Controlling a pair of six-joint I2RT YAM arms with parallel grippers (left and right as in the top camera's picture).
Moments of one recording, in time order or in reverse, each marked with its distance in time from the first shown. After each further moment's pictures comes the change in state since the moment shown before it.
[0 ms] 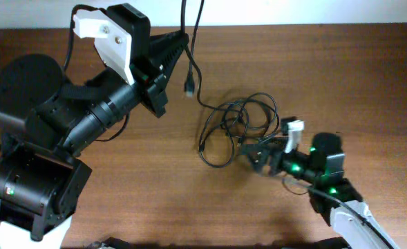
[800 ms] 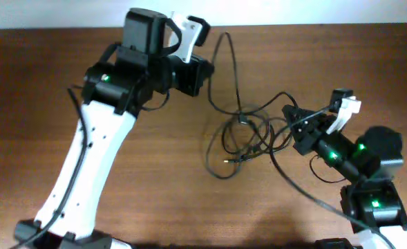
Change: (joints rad) left arm 0.004 0.413 0.003 -0.334 0.109 0.060; right arm -0.149 -0.257 0.333 -0.324 0.055 0.121
